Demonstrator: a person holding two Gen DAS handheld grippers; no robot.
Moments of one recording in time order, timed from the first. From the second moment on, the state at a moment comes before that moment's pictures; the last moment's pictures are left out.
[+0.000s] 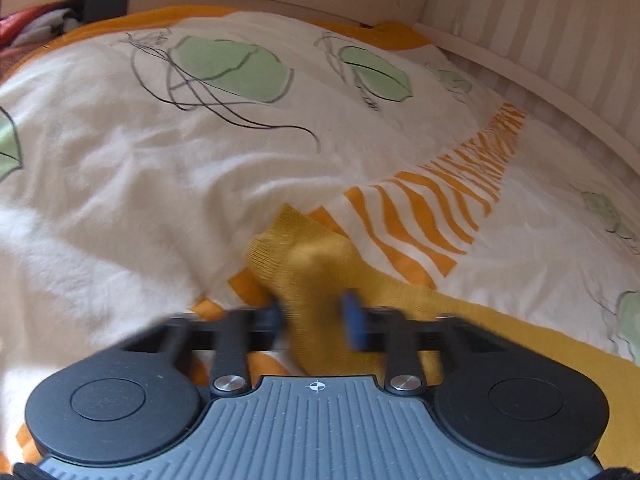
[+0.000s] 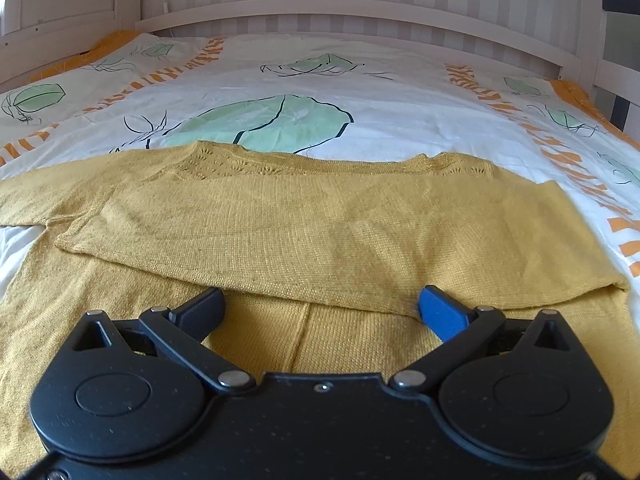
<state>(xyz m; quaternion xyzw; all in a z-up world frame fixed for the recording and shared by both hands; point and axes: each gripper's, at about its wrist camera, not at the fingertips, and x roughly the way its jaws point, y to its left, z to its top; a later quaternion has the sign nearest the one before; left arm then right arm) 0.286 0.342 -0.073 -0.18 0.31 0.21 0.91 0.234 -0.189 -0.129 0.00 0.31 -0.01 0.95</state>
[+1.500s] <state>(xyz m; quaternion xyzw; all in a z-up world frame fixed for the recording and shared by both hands) 0.238 -0.050 -0.031 0.07 0.29 -0.14 0.95 0.233 -0.211 -0.125 0.07 0.30 0.02 0.95</state>
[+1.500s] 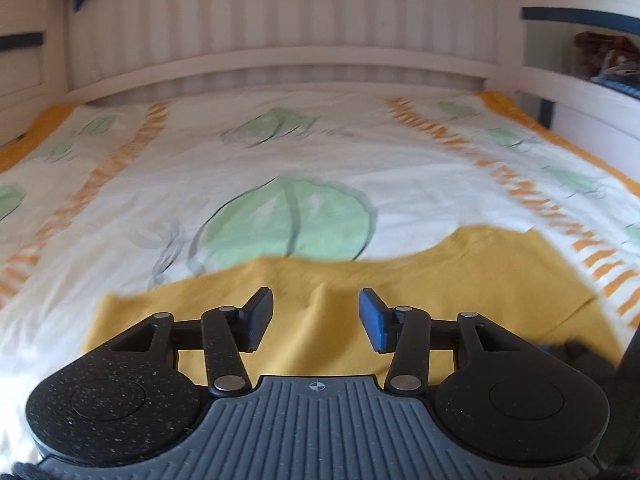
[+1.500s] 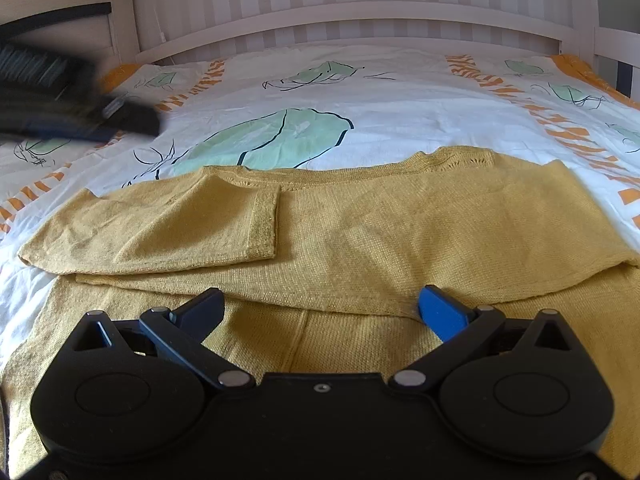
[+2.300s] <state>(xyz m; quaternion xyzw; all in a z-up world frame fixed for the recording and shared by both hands) 0.213 0.010 -0.097 0.00 0.35 -0.08 0.93 0.240 -0.214 -0.115 0.06 0.34 0.04 0.94</state>
